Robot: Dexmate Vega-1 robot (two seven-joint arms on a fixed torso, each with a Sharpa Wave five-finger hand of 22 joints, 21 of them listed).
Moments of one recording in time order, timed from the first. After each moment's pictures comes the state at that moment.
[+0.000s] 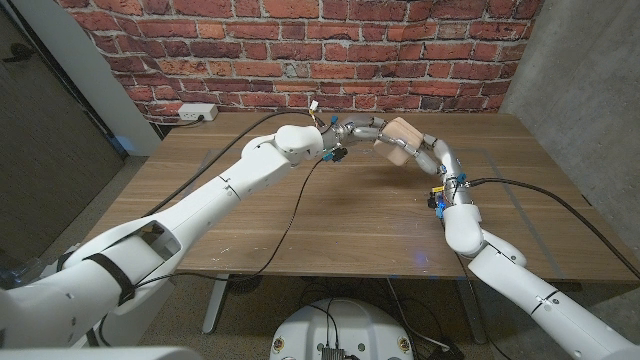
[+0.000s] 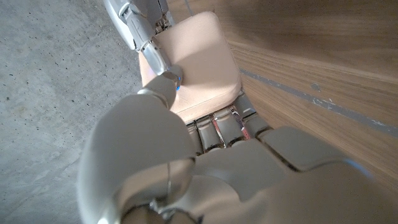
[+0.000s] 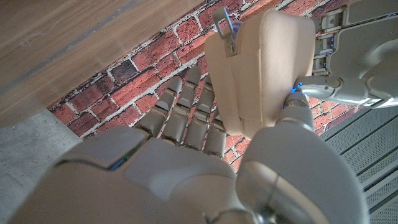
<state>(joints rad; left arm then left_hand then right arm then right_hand) 0.45 0.48 0.78 -1.67 -0.34 0.25 -0.21 1.09 0.11 0.48 -0.12 0.18 0.57 0.01 0.71 0.29 0.67 -0.11 0.62 0.44 0.71 -0.07 0.29 0.54 0.23 0.04 0.97 0.26 -1.14 -0.64 -0.37 -1.80 -0.16 0.07 -0.61 0.67 0.10 0.04 -0.13 0.38 0.71 -0.08 0.33 0.19 0.80 -0.05 0.42 0.20 0.67 -0.07 0.29 0.21 0.32 0.02 0.35 0.25</state>
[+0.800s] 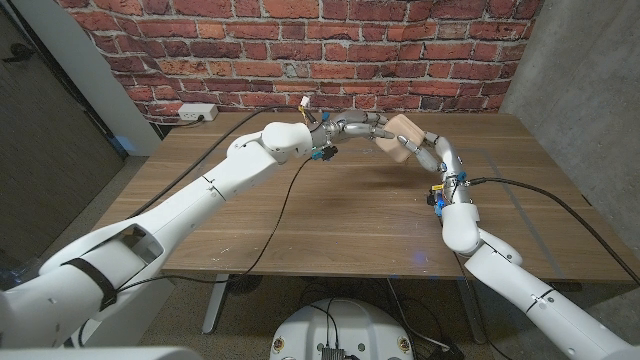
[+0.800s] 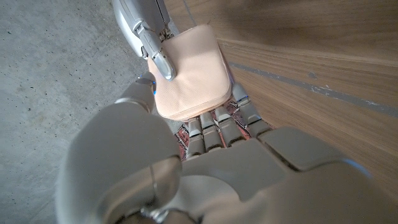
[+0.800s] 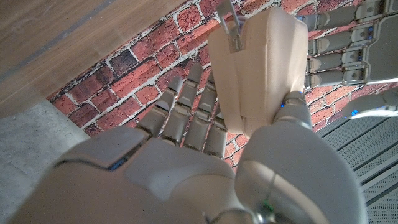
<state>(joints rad) 0.48 0.56 0.73 -1.75 -0.34 0.22 -0.27 0.91 -0.01 0.38 -0.06 0.18 0.23 0.02 0.43 0.20 0.32 -0.02 0.36 0.30 0.33 -0.04 0.18 0.38 0.04 0.09 0.95 0.18 -1.13 -0.62 -0.38 -1.79 -0.18 0.07 -0.66 0.70 0.10 0.06 -0.14 0.34 0.75 -0.10 0.34 0.19 0.85 -0.07 0.44 0.22 0.71 -0.07 0.29 0.21 0.33 0.00 0.37 0.25</state>
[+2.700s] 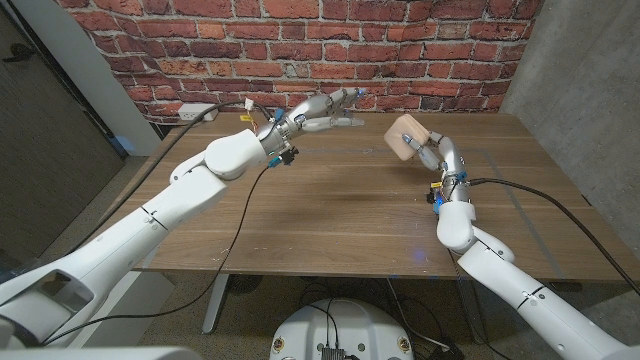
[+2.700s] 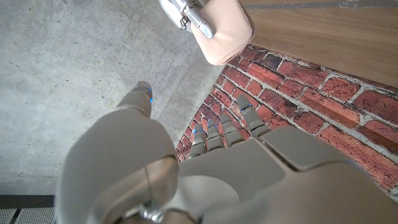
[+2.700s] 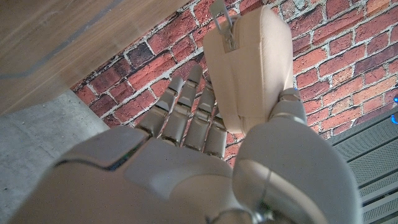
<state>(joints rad) 0.73 0.77 0.52 -1.92 -0.26 -0.22 -0.19 0.82 0.02 0.34 -0.03 0.18 0.03 -0.04 0.25 0.20 0.05 0.01 0.20 0.21 0.03 0.00 0.18 0.23 -0.11 0.09 0.81 0.18 -1.11 -0.59 -0.39 -1.80 -0.18 -0.02 -0.71 0.76 0.12 0.05 -0.13 0.30 0.75 -0.09 0.33 0.19 0.85 -0.08 0.44 0.24 0.71 -0.07 0.26 0.22 0.33 -0.01 0.39 0.26</state>
